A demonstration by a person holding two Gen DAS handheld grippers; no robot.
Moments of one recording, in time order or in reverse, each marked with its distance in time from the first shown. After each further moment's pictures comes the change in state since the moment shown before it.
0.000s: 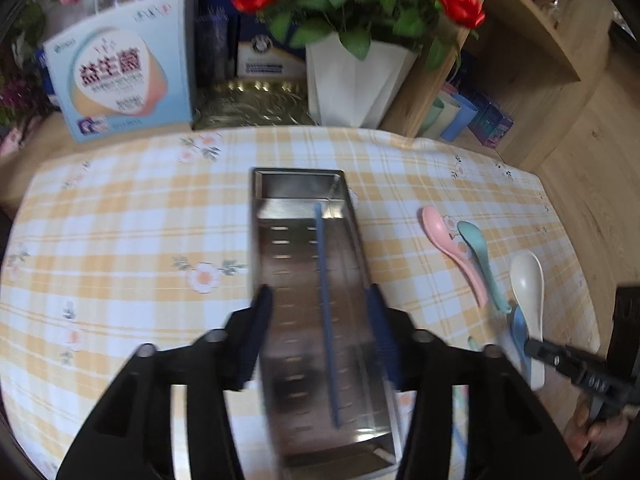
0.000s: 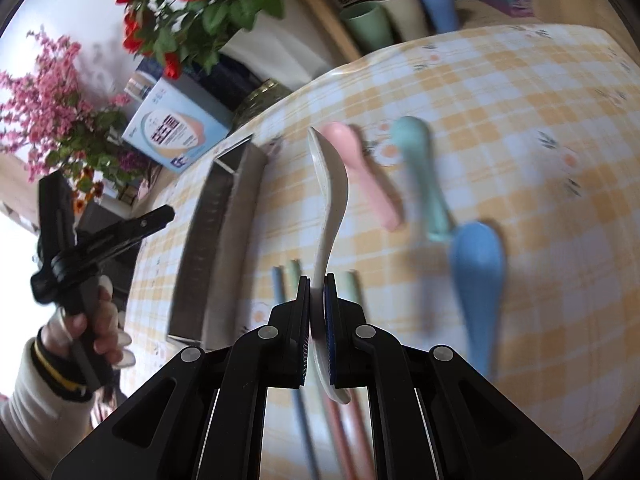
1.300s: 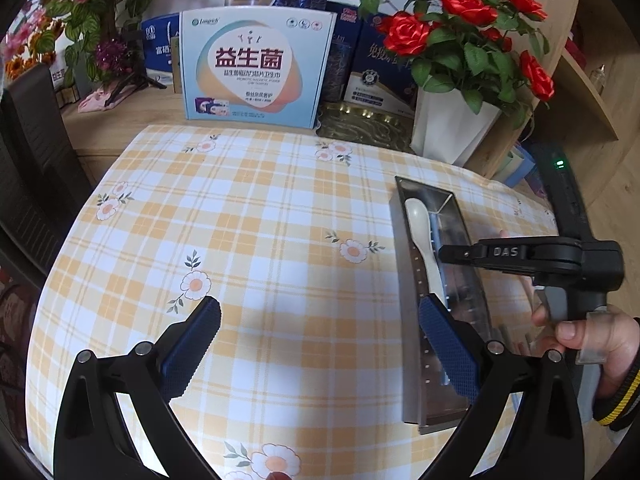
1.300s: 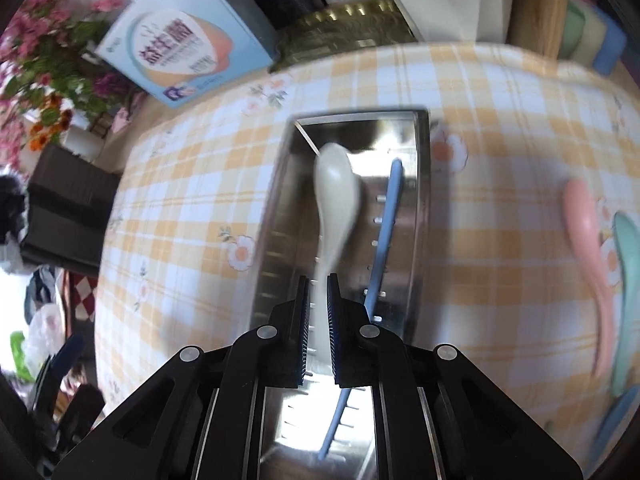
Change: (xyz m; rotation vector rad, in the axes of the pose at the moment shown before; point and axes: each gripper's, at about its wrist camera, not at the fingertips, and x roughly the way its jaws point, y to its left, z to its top) left arm -0.064 0.096 -0.053 -0.183 -0.123 0.139; right arm 0.170 0.154 0.075 -0.172 0.220 -0.131
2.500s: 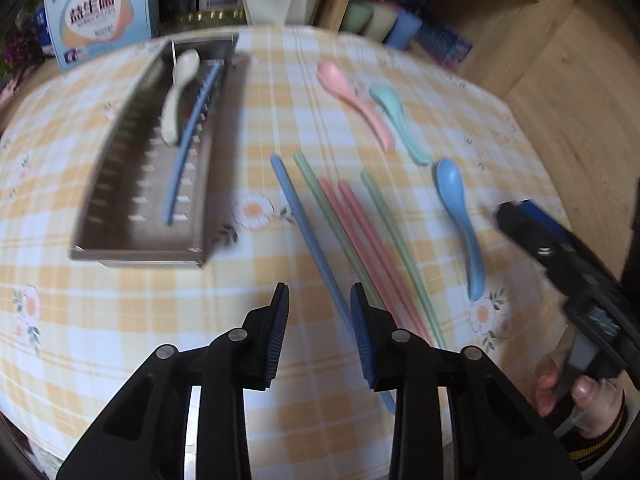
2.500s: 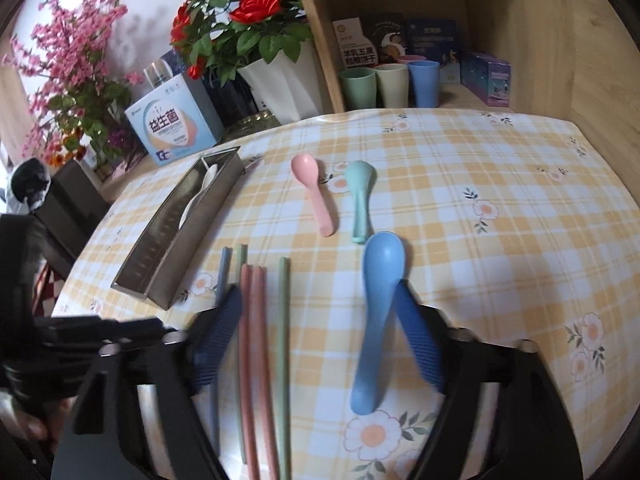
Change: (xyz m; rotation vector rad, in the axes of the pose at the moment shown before) left arm 0.026 -0.210 -0.140 0.157 0.292 -0.158; right arm -0.171 -0.172 -0.208 -0.043 -0.444 -0.111
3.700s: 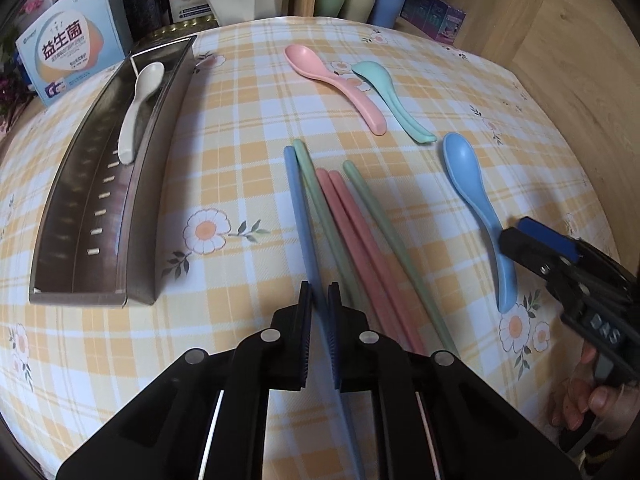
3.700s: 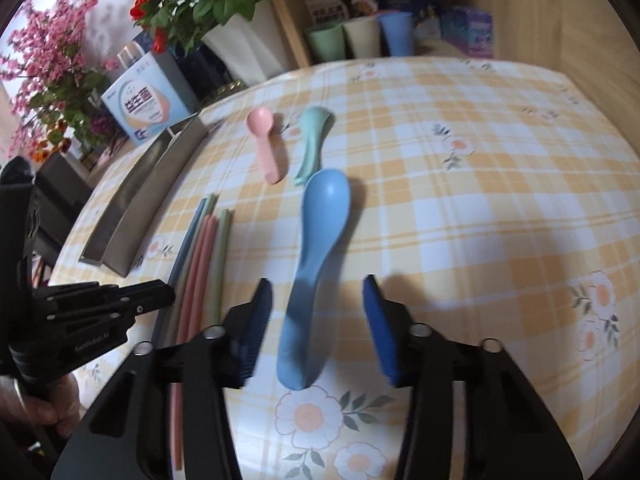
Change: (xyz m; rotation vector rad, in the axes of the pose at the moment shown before) left arm 0.037 -0.028 0.010 0.108 -0.013 0.075; right arm 0.029 -0.045 -0.026 0.055 0.131 0.010
